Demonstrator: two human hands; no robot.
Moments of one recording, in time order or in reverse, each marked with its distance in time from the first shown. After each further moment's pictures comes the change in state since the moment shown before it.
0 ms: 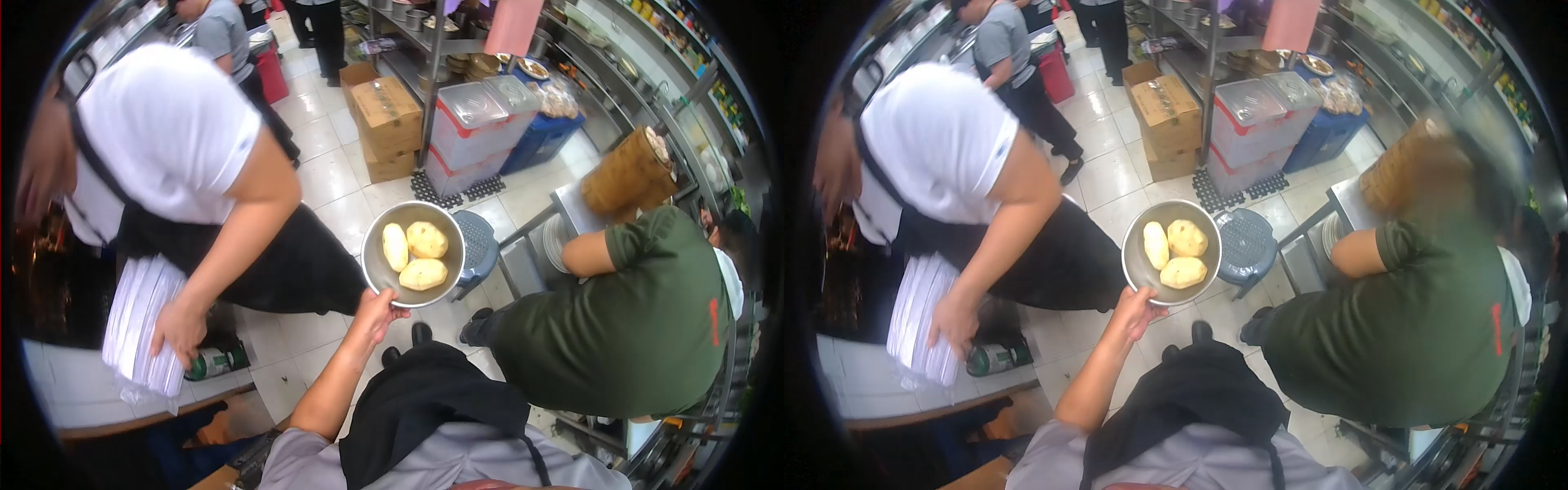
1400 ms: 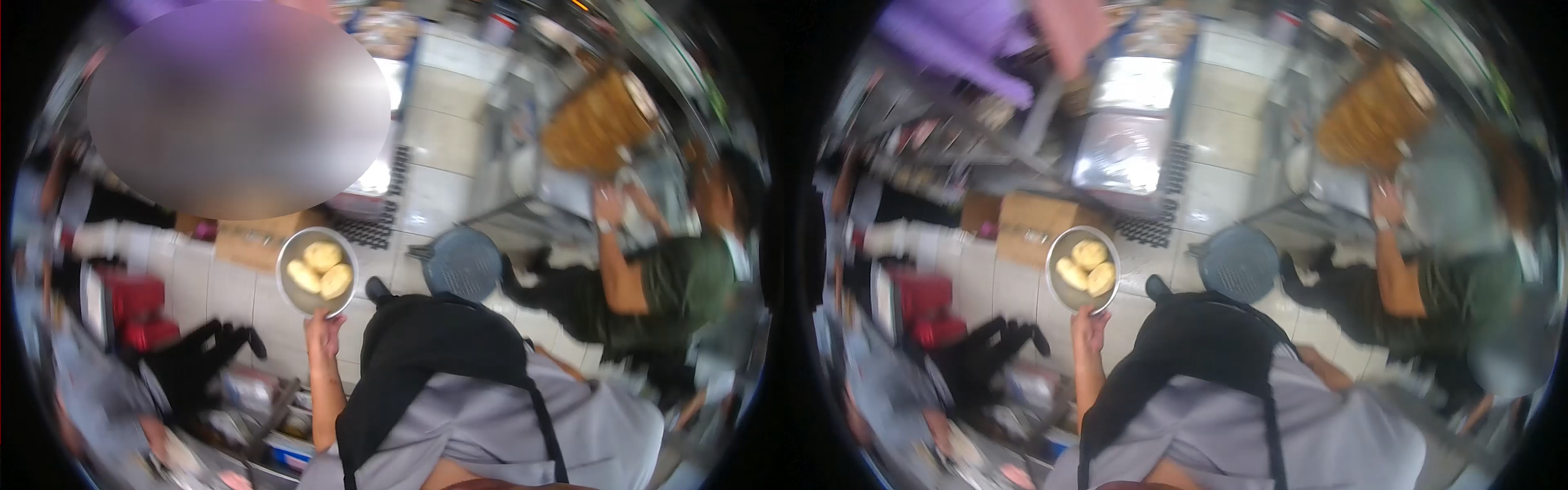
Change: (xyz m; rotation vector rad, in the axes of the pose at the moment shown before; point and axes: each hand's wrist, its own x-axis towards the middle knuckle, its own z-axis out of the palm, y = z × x) left_hand 0.527 0.272 0.006 0.331 -0.014 -0.335; right_hand 0.032 -0.363 -0.095 0.931 0.004 0.153
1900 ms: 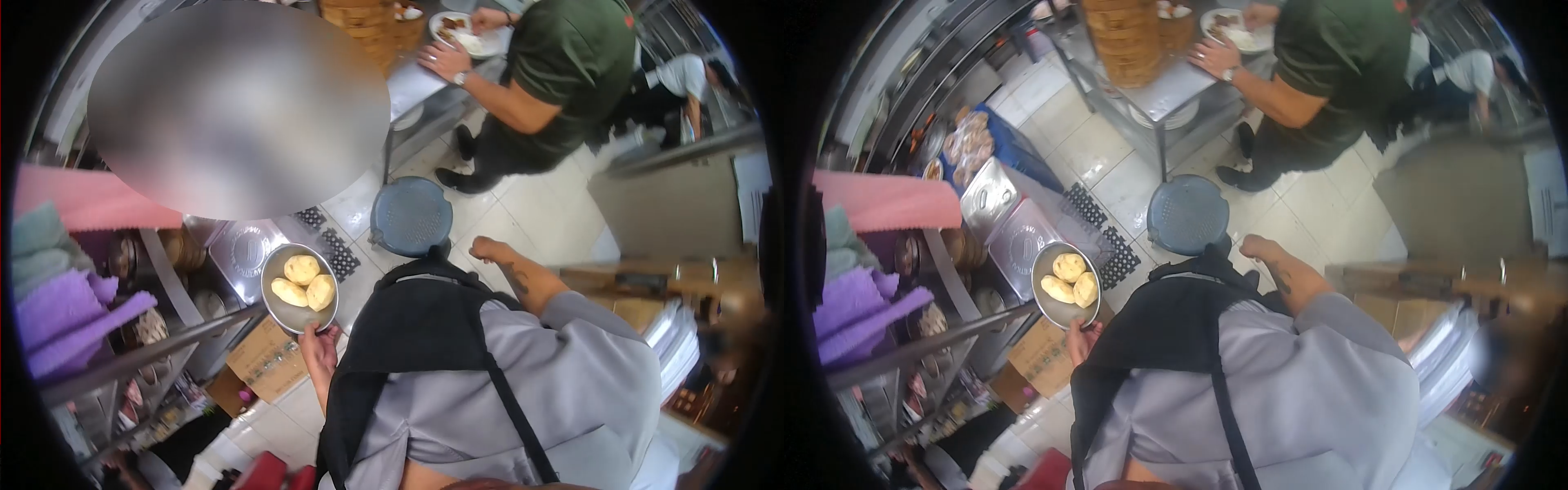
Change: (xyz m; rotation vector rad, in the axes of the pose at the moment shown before) left_hand 0.049 0.113 0.080 0.544 -0.514 -0.252; right_hand -0.028 -0.172 0.097 0.569 0.369 0.298
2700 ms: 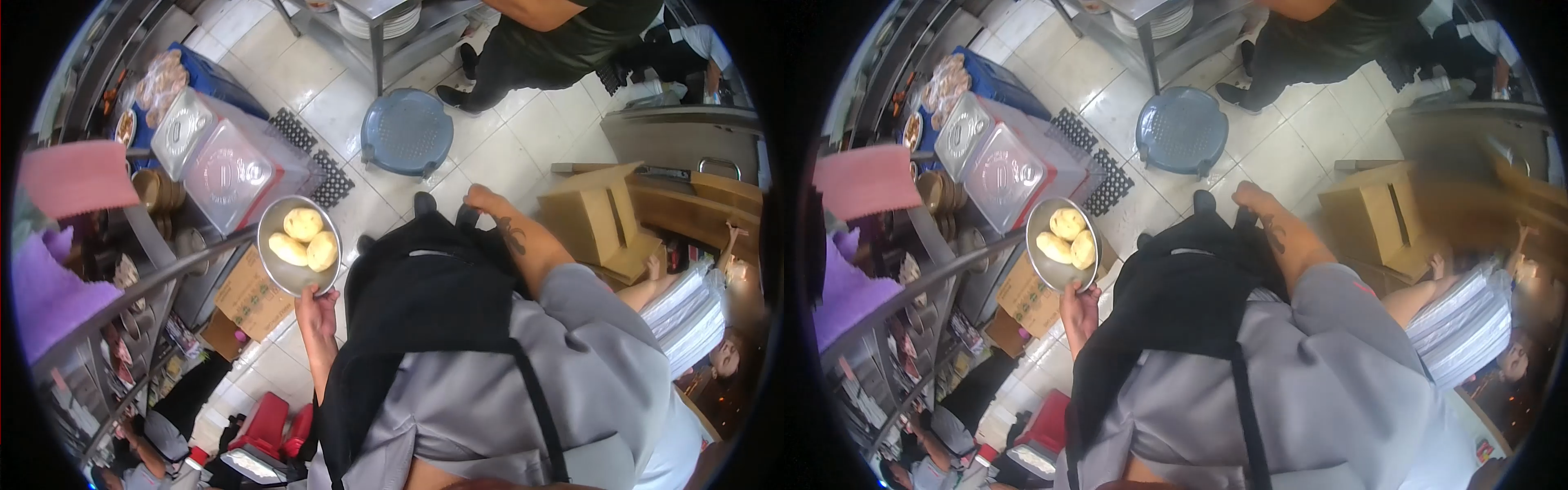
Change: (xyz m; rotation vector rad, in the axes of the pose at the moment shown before) left_hand -0.048 -0.038 -0.058 0.052 -0.032 -0.084; right_hand 0.022 0.030 0.113 0.112 0.014 -0.010
